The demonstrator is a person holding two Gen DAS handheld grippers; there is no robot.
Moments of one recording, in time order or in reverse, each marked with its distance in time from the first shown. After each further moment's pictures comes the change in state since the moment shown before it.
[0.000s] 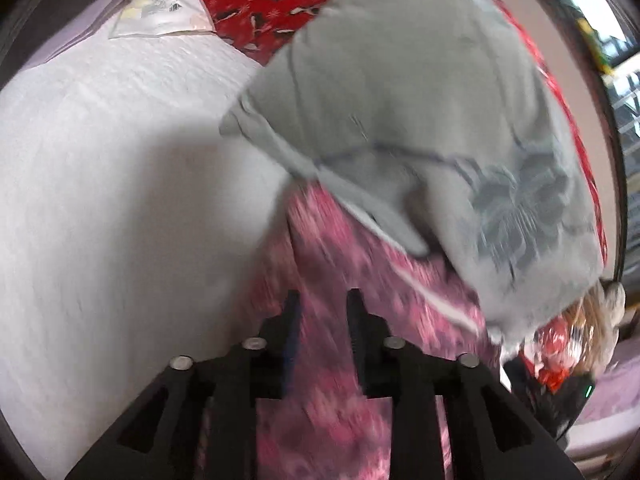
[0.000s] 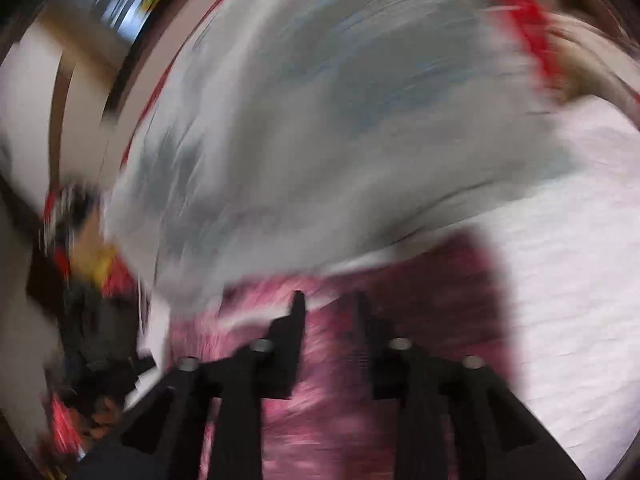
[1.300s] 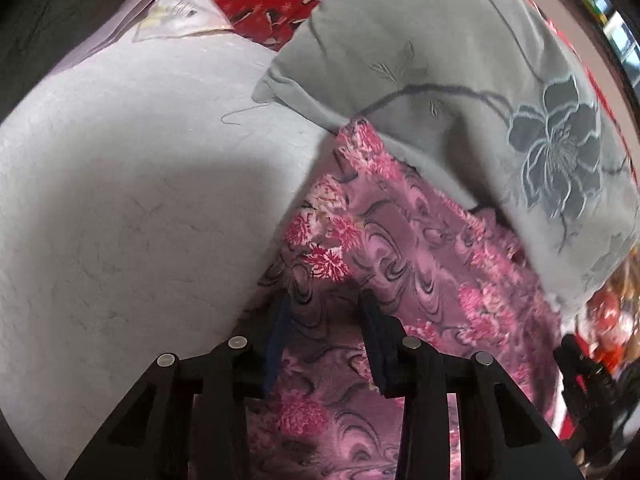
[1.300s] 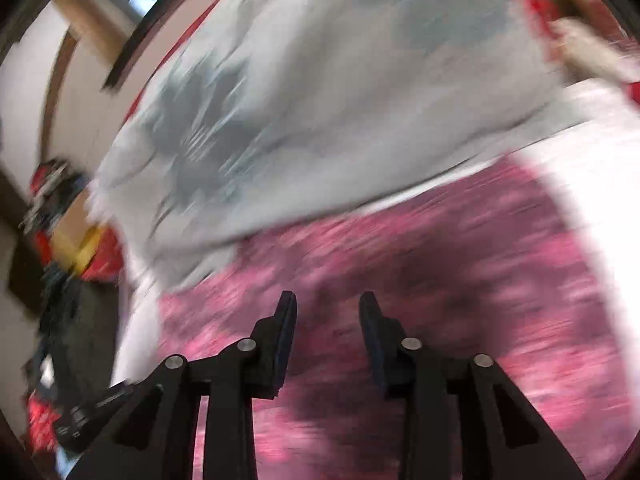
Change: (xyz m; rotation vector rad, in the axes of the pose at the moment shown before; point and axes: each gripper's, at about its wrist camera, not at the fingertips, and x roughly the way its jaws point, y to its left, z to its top) left arm 0.015 0.010 -0.048 0.075 -0.035 0.151; right arm 0.035 0.057 -0.059 0.054 -0.124 -0.147
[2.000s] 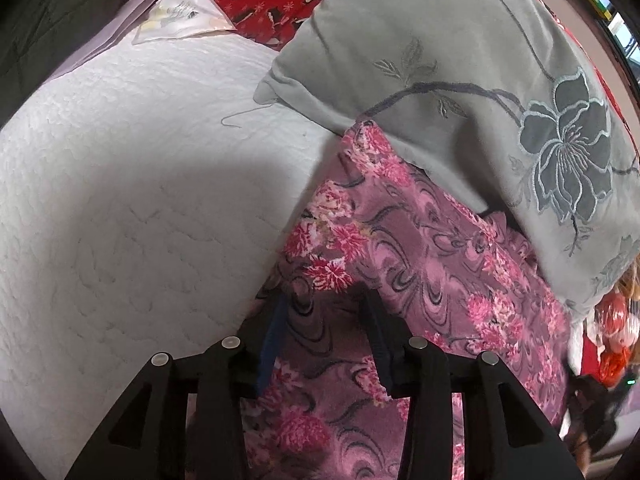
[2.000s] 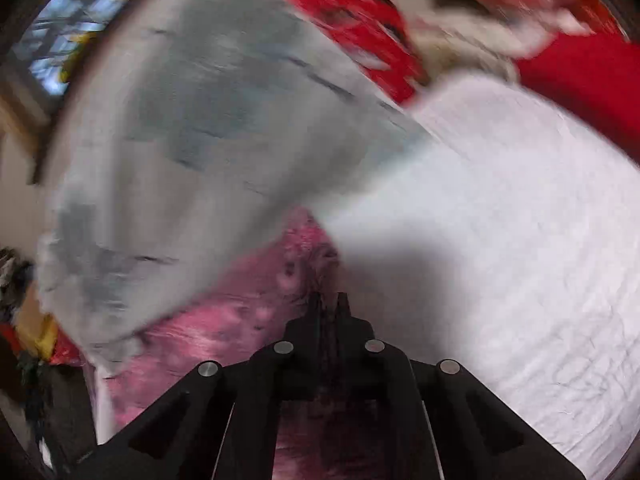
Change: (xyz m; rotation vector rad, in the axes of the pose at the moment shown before) left arm 0.010 -0.005 0.002 0.014 -0.011 0.034; right arm -0.007 -0.136 0.034 0.250 -0.014 -0.173
